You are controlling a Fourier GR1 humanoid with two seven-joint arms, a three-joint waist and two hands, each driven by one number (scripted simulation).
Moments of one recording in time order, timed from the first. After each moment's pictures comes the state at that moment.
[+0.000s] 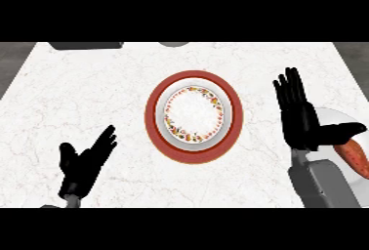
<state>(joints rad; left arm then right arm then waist) 0.01 0.33 -0.29 -1.40 0.34 0.12 0.14 -0.28 -0.20 0.11 -1.37 -0.42 -0.21 -0.21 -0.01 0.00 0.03</state>
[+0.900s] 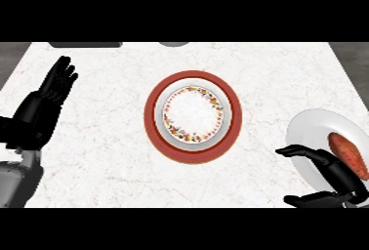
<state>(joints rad) -0.25 0.48 -0.11 -1.57 0.26 0.14 0.05 -0.02 -0.60 0.31 -1.32 -0.13 0.23 -0.69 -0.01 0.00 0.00</state>
